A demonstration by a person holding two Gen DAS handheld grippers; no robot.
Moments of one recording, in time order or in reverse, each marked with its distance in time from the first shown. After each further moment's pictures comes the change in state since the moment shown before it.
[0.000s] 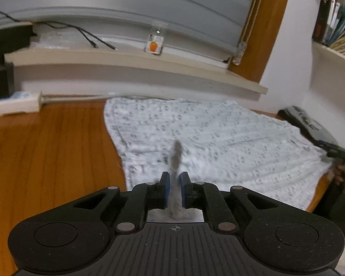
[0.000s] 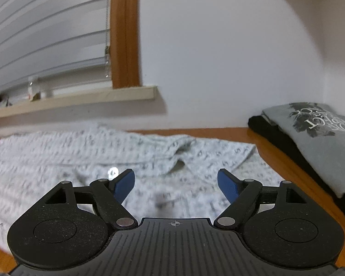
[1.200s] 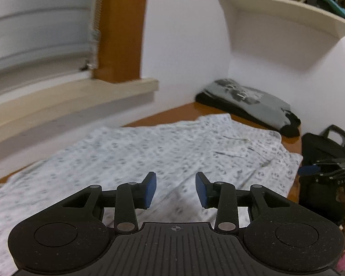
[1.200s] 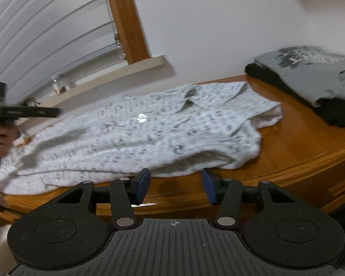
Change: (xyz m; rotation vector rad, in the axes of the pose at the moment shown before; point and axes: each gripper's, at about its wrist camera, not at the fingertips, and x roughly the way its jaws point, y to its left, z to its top) left arm 0.195 -0.243 0.068 0.383 0.057 -0.337; right arm -0.085 -0.013 -0.049 0.209 0.152 0.160
